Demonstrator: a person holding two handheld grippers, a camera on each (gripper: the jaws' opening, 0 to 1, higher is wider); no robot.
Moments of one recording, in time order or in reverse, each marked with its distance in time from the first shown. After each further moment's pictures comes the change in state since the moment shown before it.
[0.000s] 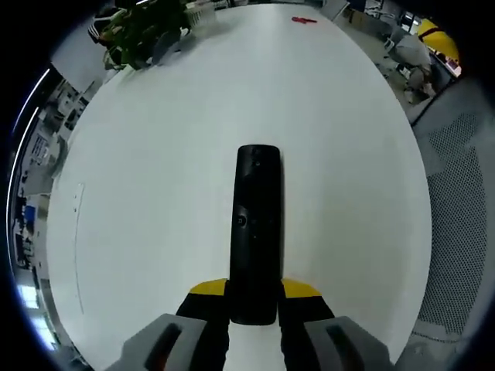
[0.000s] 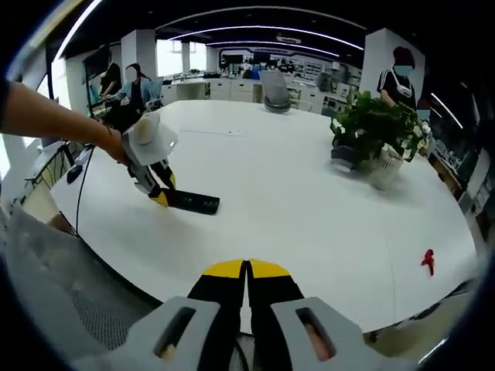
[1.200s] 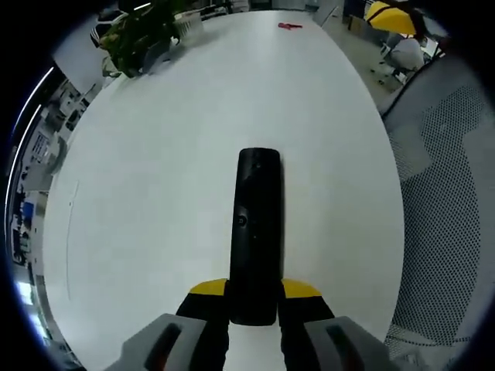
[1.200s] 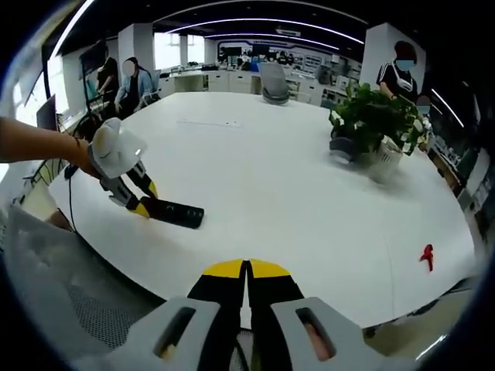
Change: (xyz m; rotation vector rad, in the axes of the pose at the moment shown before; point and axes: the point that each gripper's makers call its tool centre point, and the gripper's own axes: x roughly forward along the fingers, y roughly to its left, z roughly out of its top) left arm -0.009 -0.049 -0.009 -0.014 -0.063 -0.032; right arm 0.001 -0.004 -0.007 0.005 0.038 -0.009
